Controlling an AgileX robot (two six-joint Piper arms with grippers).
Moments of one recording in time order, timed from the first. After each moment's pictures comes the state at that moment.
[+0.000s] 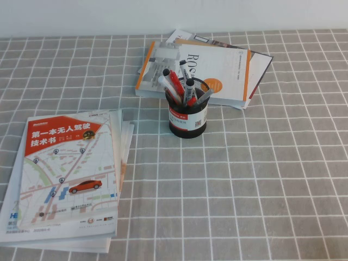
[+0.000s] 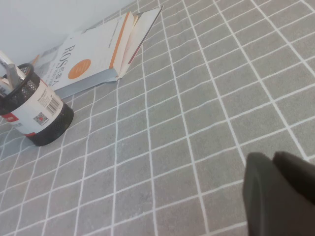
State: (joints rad) right arm -0.04 -0.01 0.03 0.42 0.39 0.11; left arm -0.02 0.01 0.03 0.03 0.37 0.08
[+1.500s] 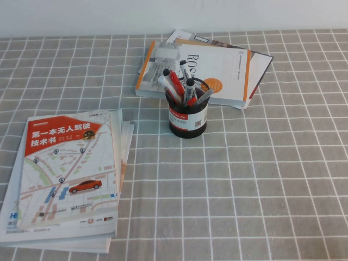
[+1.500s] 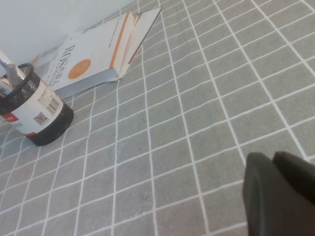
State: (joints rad) right arm -0.04 -0.01 0.03 0.42 0.39 0.11; left arm -0.02 0.01 0.03 -0.06 0.25 0.04
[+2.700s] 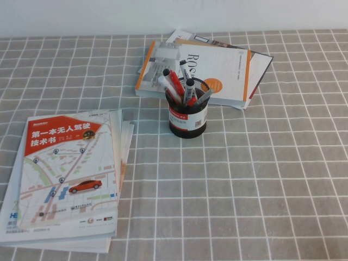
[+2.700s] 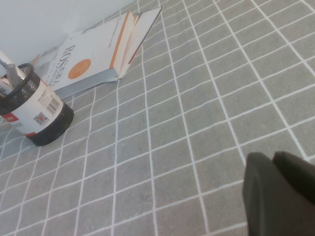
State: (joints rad) right arm -0.04 -0.01 0.03 0.42 0.39 0.11; left arm -0.02 0.03 -0.20 -0.06 0.16 -0.14
